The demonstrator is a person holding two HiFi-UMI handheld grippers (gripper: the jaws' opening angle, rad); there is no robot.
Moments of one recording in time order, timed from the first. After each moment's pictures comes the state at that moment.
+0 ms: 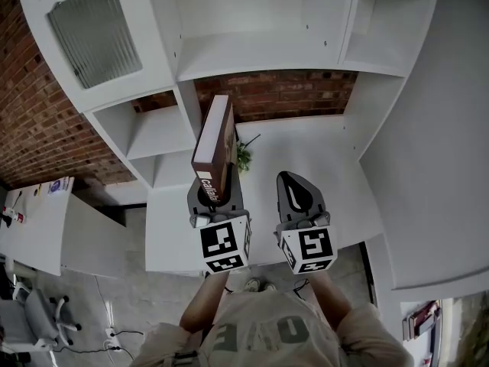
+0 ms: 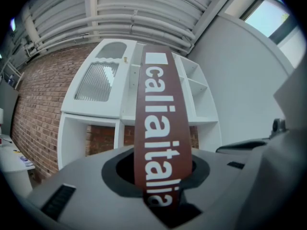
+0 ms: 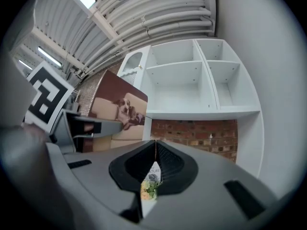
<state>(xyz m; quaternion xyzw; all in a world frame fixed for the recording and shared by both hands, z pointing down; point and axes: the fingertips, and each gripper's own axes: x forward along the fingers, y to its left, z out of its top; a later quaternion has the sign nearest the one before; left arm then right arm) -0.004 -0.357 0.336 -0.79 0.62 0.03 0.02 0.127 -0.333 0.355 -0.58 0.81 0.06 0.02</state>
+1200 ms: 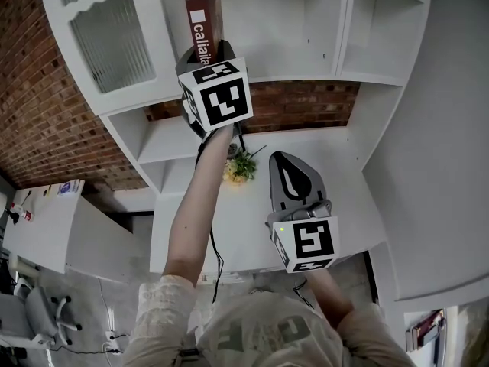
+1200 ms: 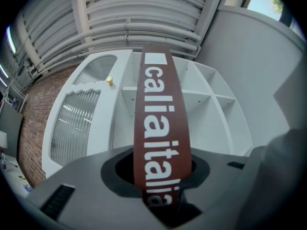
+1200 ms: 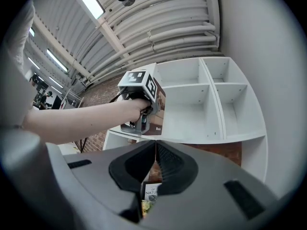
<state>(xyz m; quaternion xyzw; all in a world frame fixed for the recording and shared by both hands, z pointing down) -0.006 -0.482 0.109 -0.73 0.67 0.06 0.10 0.102 -0.313 0.254 -0.56 0.82 0.13 0.07</state>
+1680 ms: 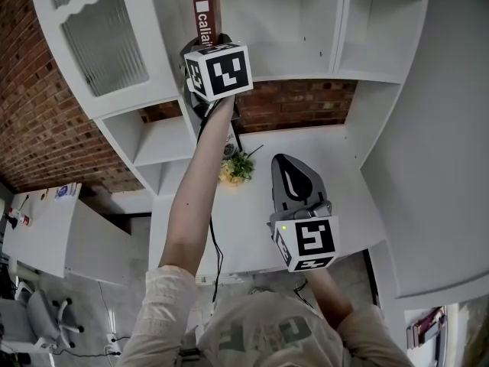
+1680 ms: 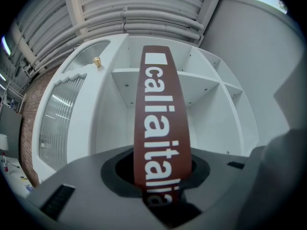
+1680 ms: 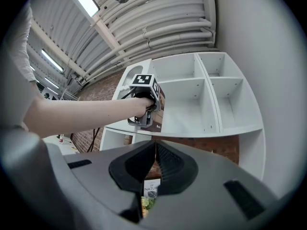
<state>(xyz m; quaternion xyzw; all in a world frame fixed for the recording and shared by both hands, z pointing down) 0.004 -0.537 0.113 -0.73 0.68 0.02 0.07 0.116 -0.326 0.272 -0.57 0.81 0.09 0.06</state>
